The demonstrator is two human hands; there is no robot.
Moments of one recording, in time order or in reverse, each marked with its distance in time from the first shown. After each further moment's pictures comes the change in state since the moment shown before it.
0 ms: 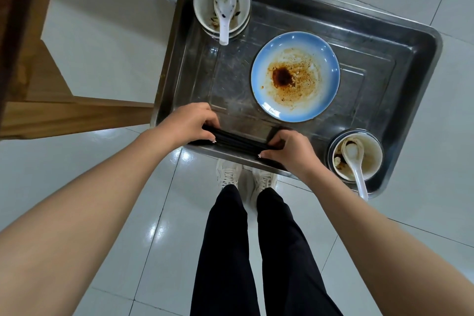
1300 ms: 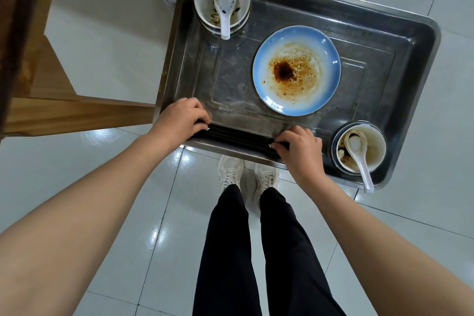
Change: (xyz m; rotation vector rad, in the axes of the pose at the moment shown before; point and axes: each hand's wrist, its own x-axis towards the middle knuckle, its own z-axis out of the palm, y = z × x) left_hand -0.014 -0.018 0.011 0.075 0.262 0.016; right_hand -0.014 0.022 0.025 -0.254 0.351 -0.178
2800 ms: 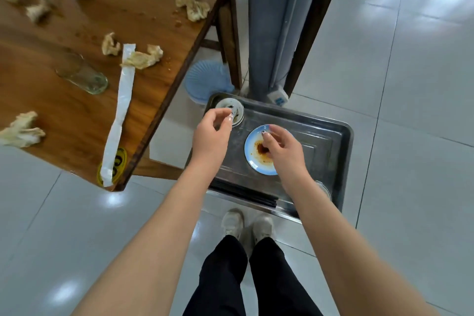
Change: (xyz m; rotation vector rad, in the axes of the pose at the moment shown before) left_hand -0.071 0.198 -0.178 -0.866 0.644 -0.278; right_hand -0.026 -0.138 -0.206 0.956 0.017 0.212
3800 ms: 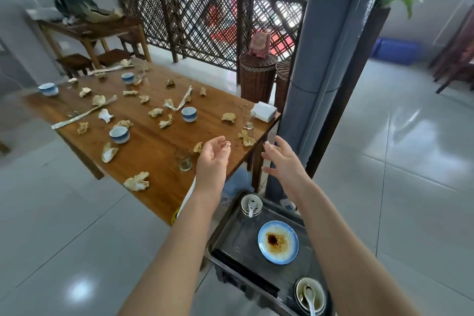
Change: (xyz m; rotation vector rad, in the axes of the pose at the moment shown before) left_hand -0.120 0.179 -0.157 -0.440 0.279 0.102; right_hand -0.171 -0.226 0.013 -0.031 -0.337 -0.410
